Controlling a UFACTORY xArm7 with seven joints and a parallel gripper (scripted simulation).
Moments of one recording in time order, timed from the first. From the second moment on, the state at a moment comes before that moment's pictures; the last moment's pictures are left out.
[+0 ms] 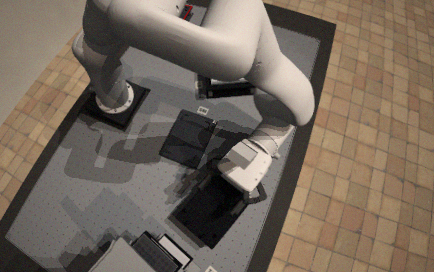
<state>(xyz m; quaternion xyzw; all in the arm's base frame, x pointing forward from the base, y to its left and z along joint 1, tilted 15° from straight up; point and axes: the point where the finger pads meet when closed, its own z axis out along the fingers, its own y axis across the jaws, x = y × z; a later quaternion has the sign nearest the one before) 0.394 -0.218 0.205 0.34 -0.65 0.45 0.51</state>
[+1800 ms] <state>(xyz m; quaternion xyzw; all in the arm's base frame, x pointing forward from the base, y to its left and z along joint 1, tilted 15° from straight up) 0.366 -0.290 0.198 0.34 -0.65 0.45 0.51</state>
